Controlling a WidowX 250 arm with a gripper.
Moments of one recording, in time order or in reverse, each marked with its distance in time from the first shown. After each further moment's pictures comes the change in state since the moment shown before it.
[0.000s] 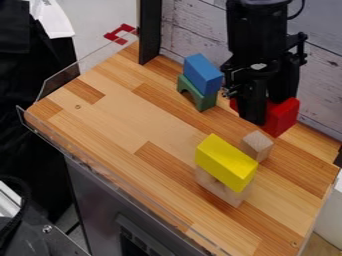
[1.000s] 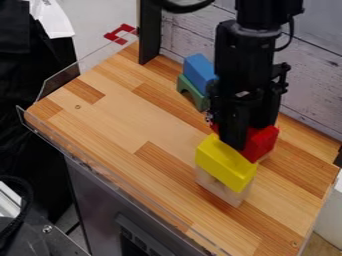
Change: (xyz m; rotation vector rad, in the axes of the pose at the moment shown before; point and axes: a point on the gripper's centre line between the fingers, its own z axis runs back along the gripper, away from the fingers) arm 0.007 0.021 -0.023 0.075 -0.080 0.040
